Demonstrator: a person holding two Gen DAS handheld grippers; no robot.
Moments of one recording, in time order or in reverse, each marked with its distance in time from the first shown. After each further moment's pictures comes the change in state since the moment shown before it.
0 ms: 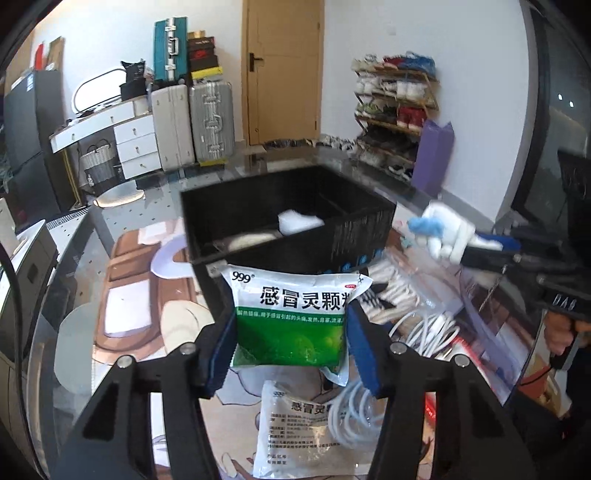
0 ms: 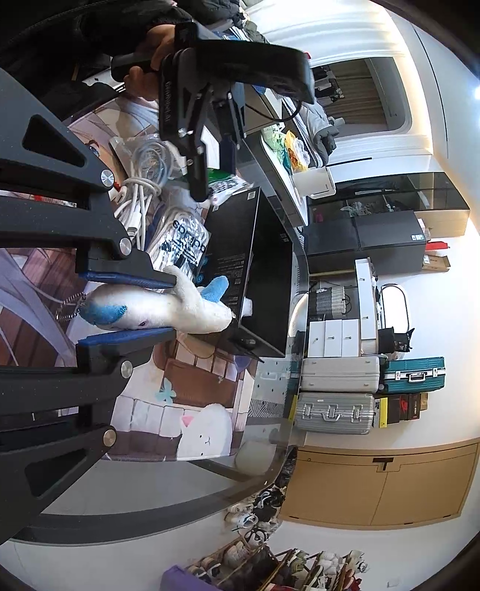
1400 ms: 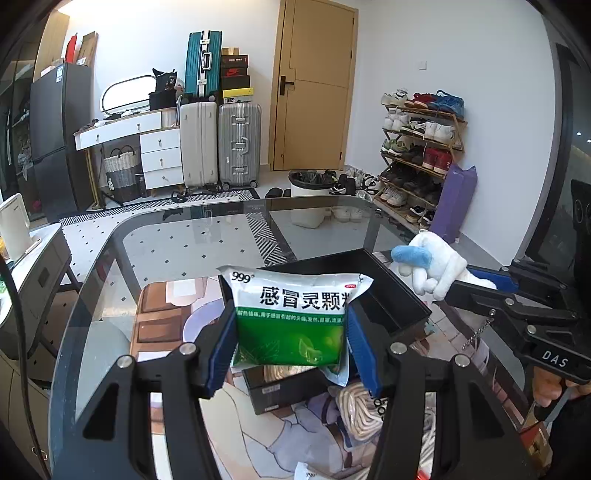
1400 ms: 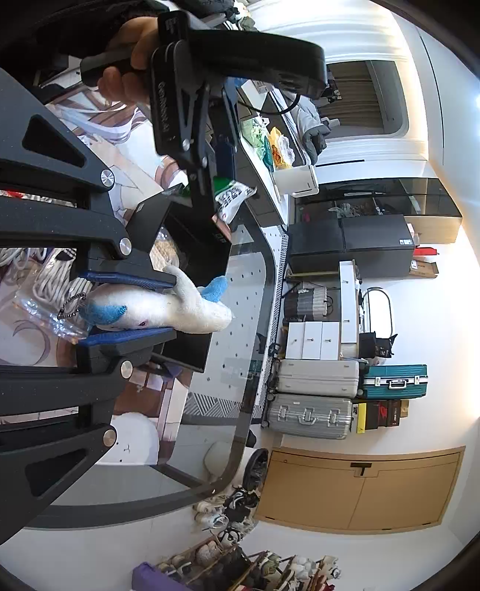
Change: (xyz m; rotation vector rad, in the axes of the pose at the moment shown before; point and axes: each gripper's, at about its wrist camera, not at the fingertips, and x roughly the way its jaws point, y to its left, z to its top) left arm 0.006 0.037 0.061 -0.088 -0.086 0.055; right arm 0.026 0.015 0.088 -0.040 -0.046 -0.016
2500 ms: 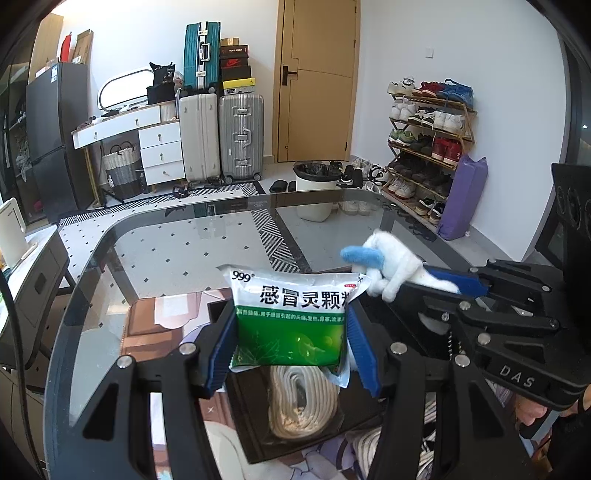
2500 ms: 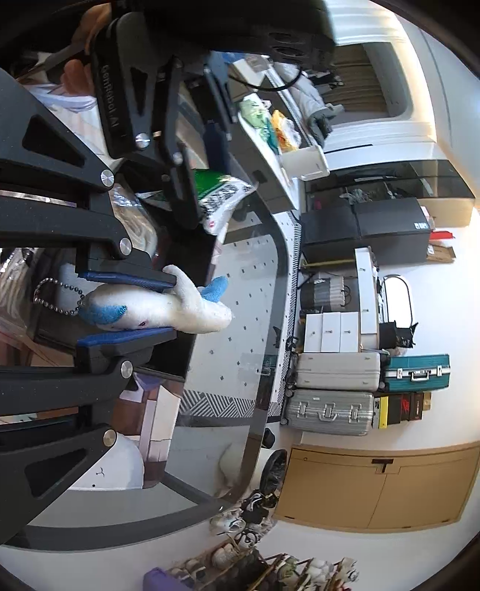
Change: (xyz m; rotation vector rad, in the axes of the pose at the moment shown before) left arm 0.050 0.002 0.020 0.011 0.037 0.022; right arm 0.079 -0.017 0.027 0.057 0.048 -0.028
